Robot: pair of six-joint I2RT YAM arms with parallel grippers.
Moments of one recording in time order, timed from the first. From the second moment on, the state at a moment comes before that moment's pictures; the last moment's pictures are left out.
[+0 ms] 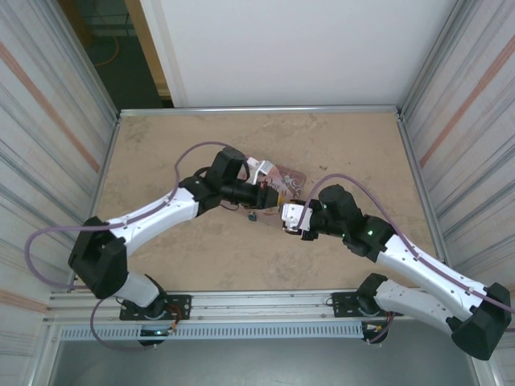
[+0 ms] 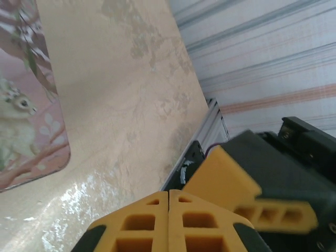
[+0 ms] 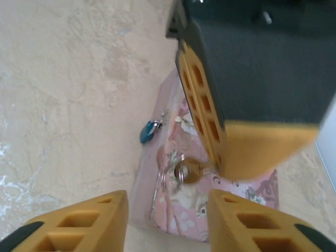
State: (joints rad) left arm -0.73 1.46 1.08 -0.22 0.68 -0.67; right arm 0.77 0.88 0.72 -0.40 -0.18 -0.70
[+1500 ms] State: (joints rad) left arm -0.62 0.99 0.79 0.33 0.51 -0.58; right arm 0.70 1.15 0.82 0.43 -0.65 0.73
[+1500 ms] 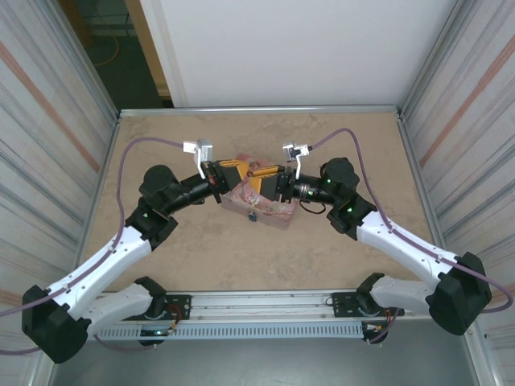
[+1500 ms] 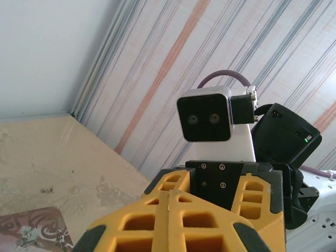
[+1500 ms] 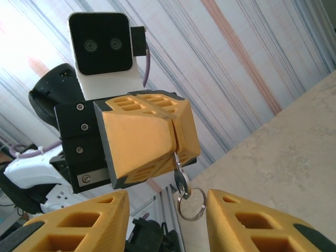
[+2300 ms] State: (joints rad) left arm -0.62 1.00 0.79 0.35 0.52 -0.58; right arm 0.70 1.16 0.84 0.41 -0.63 0.73
